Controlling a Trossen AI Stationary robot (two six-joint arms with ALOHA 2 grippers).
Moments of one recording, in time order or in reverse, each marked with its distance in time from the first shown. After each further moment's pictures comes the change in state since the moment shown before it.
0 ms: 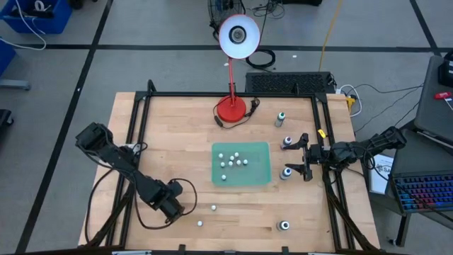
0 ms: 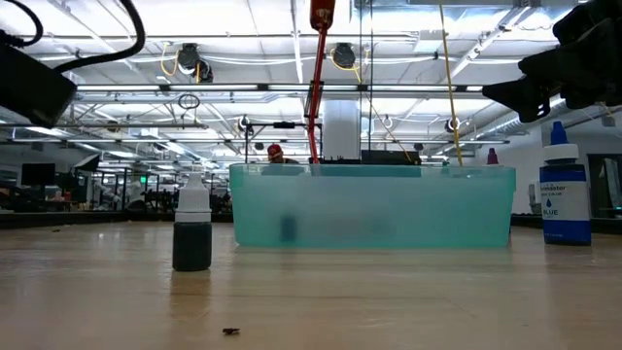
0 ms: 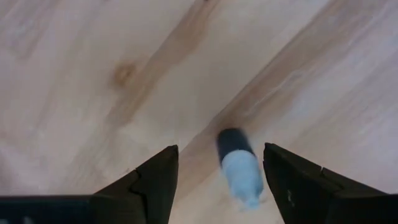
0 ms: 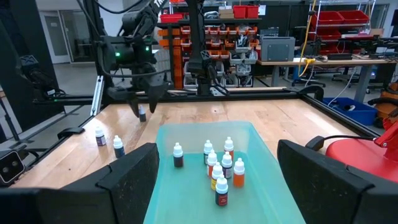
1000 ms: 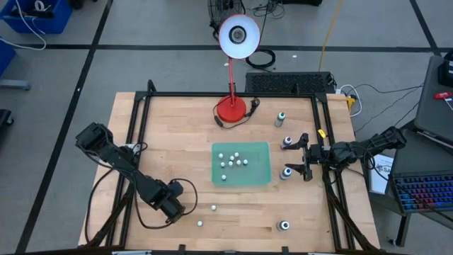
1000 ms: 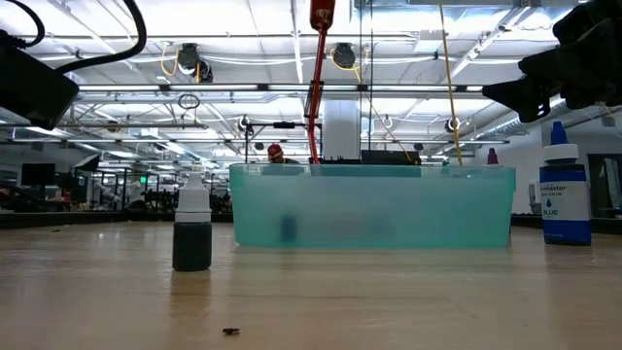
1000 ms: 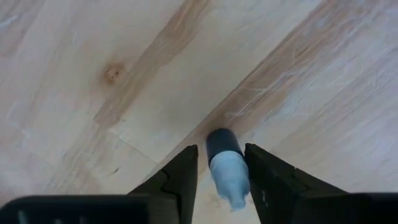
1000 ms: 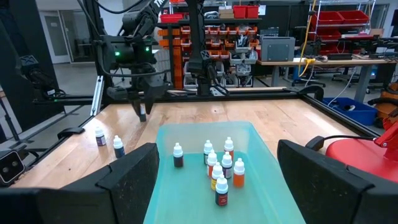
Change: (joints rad) left arm 0.001 0.000 0.000 0.015 0.018 -0.020; right arm 0.000 0.000 0.000 0.000 0.000 0.000
